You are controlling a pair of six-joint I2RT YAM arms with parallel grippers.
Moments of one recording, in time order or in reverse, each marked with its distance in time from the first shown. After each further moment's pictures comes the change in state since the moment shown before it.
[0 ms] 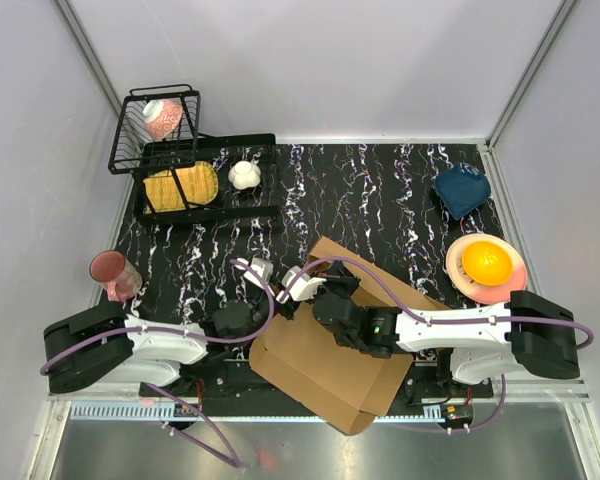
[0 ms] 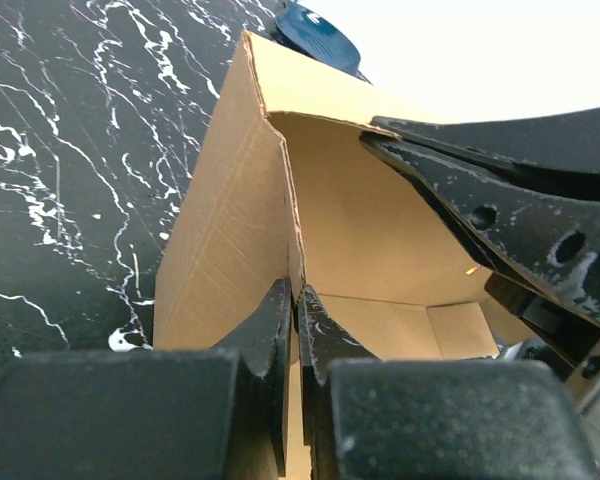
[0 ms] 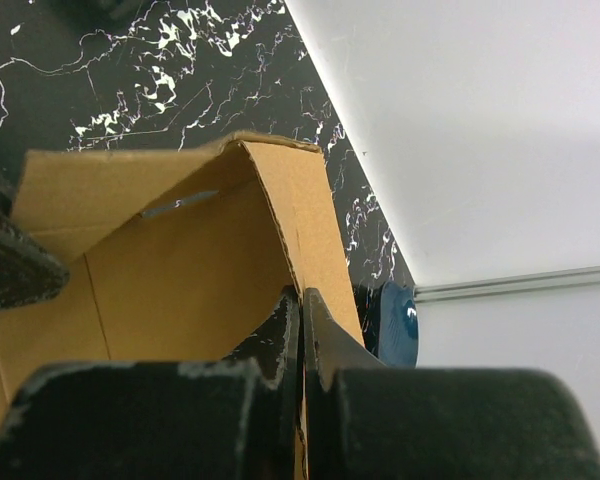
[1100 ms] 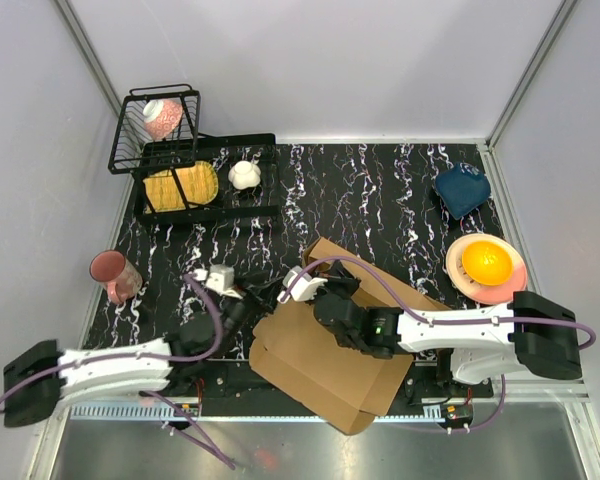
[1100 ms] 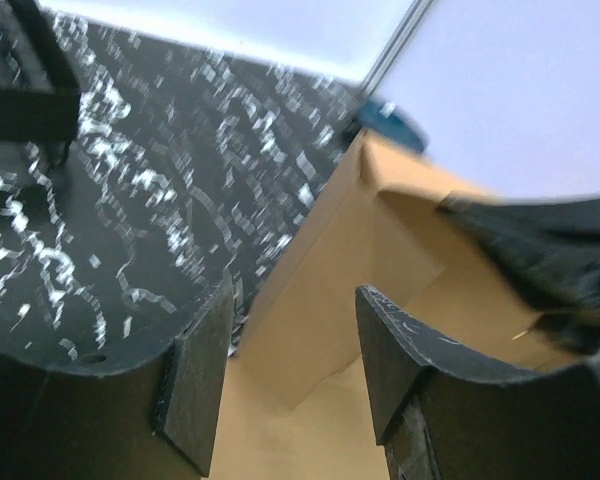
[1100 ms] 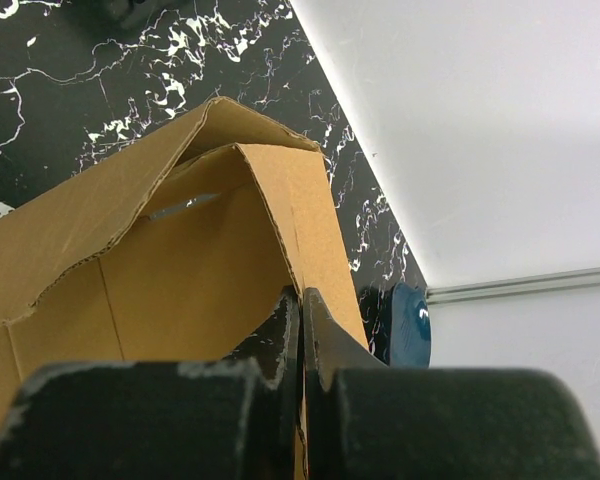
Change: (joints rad) left arm -0.031 -0.597 -0.108 -0.346 -0.230 0.047; right arm 0.005 -0.012 0.000 -0.014 -0.009 0.035
